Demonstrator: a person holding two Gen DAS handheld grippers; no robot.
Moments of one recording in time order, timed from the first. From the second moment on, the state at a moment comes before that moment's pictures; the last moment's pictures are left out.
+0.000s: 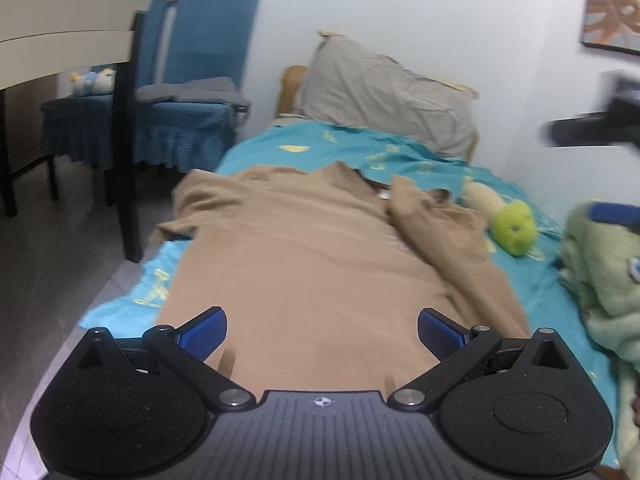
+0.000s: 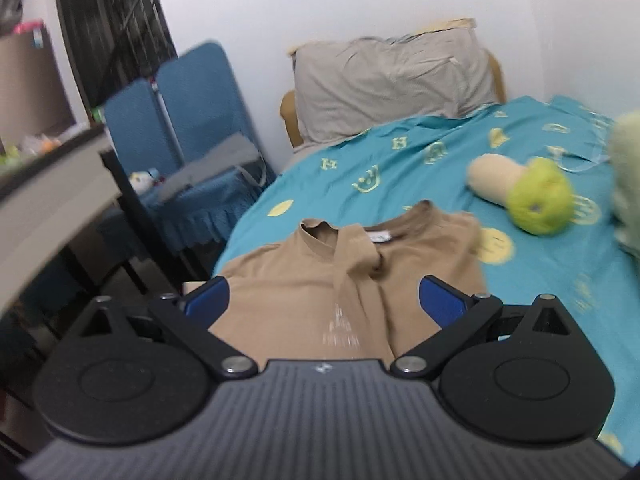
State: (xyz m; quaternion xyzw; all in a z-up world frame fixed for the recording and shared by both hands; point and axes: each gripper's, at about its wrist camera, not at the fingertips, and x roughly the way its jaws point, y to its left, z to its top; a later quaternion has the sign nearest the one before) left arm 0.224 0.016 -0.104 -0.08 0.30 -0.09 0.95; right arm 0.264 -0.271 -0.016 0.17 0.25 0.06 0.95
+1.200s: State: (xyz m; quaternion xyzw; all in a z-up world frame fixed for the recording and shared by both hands) left arm 0.125 -0.081 -0.133 -0.12 0.50 -0.38 0.77; right arm 0.172 -0.387 -0.062 0.32 0.33 -0.02 0.89
